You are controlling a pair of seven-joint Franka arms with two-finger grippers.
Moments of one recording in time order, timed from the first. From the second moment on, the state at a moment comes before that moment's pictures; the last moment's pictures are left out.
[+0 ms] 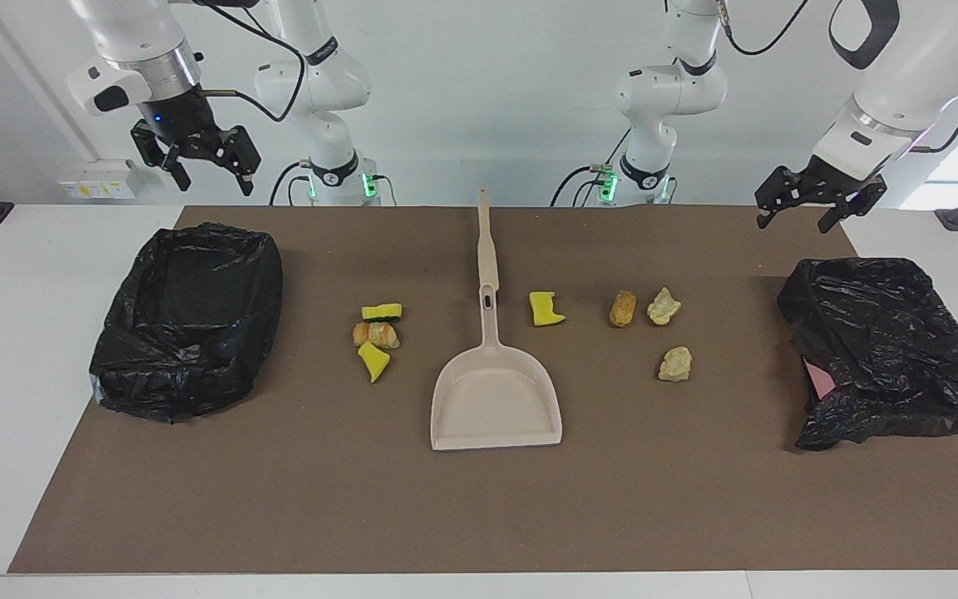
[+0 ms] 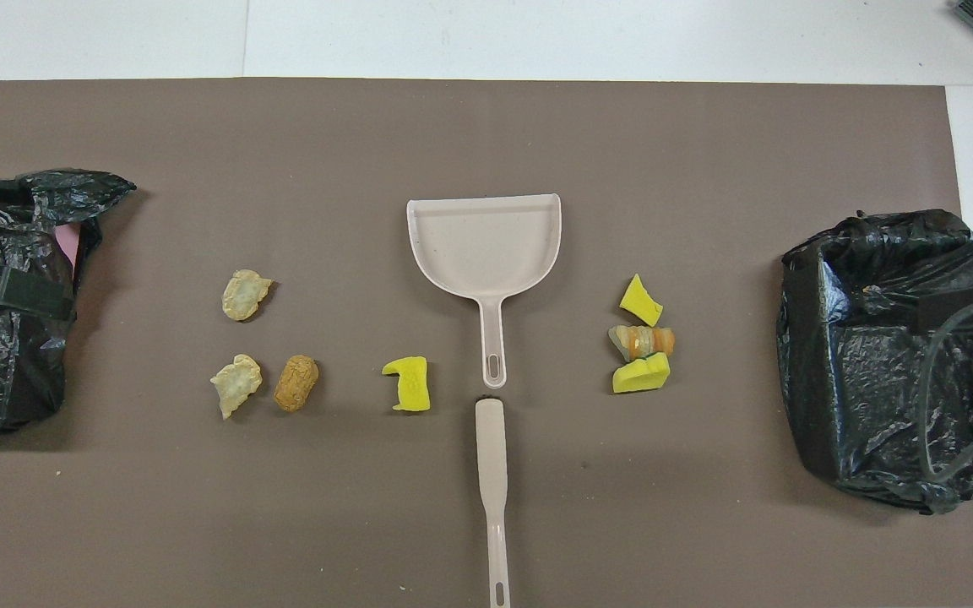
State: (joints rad) left arm 0.02 -0.03 -0.06 -1.62 -0.02 1.52 0.13; right arm 0.07 -0.15 -0.09 -1.67 -0.02 1.54 0.10
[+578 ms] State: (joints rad) left arm -0.11 -0.10 -0.07 -1.84 -0.02 1.61 0.13; right arm 0.07 -0.15 -0.09 -1.67 -0.02 1.54 0.10
